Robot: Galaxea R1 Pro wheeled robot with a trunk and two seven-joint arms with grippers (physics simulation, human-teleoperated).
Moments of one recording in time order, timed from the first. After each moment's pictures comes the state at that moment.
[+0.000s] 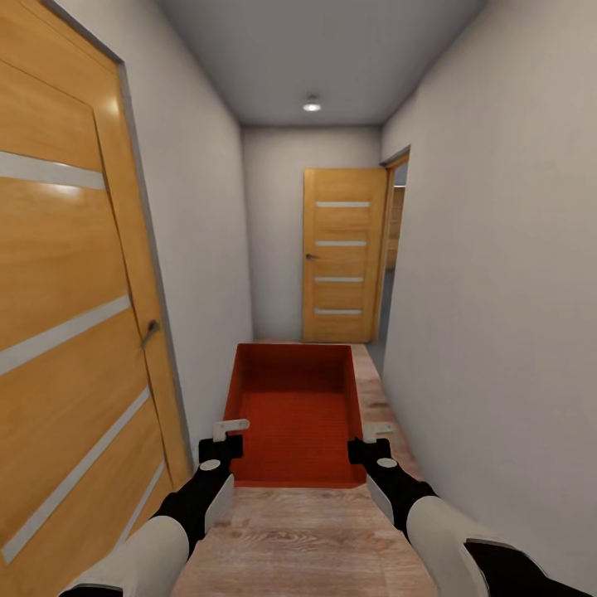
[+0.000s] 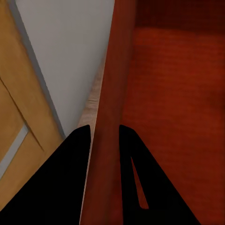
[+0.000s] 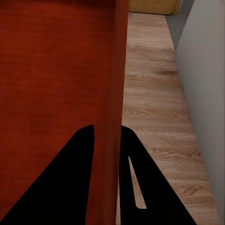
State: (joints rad) left arm -0.68 -0.14 -0.03 -0.41 0.01 -0.04 0.29; right arm -0.80 0.13 -0.15 -0.17 0.24 -0.09 -0.11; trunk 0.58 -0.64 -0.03
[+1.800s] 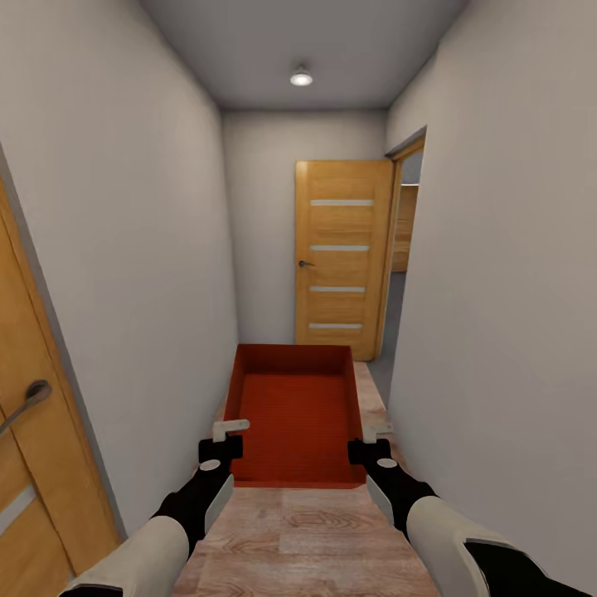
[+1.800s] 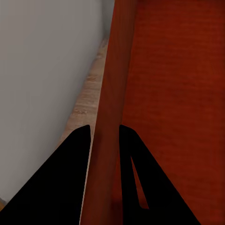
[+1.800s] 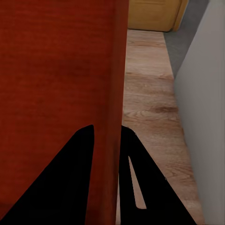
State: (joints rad) left arm -0.68 -0.14 -0.03 -0.41 0.01 -0.04 0.29; right arm -0.80 0.13 -0.15 -0.17 0.25 -0.09 -0.11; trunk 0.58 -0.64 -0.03
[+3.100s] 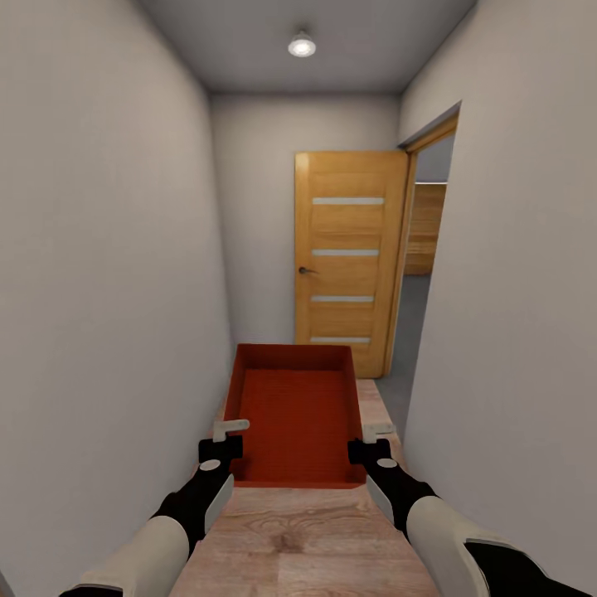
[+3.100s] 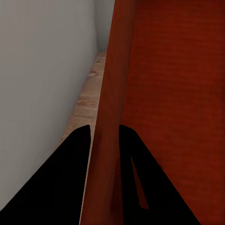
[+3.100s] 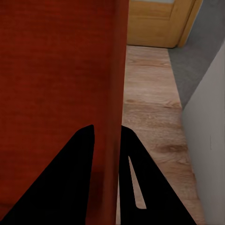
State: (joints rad) left arm -0.68 -0.14 -0.03 -0.41 0.01 -0.04 0.29; right arm -0.80 0.13 -0.15 -0.17 0.24 -0.09 -0.11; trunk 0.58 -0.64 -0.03
